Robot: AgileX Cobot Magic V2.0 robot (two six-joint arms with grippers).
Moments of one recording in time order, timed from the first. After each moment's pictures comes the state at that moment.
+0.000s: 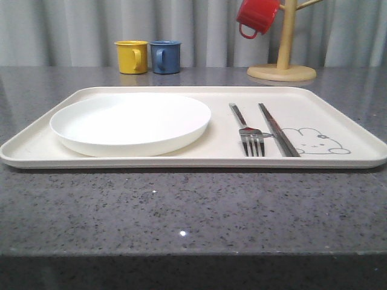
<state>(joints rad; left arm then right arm) -0.66 0.54 -0.86 -0.06 0.82 0.17 -0.25 1.72 -1.37 0.01 1.14 -0.05</state>
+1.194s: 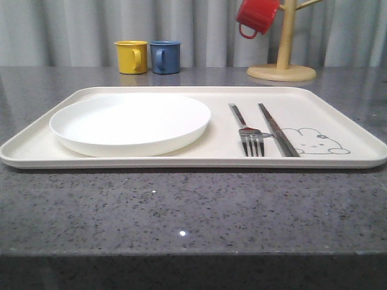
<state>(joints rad) -0.66 0.54 -0.86 -0.06 0.82 0.17 -0.06 1.71 -1.46 0.04 1.22 -0.06</state>
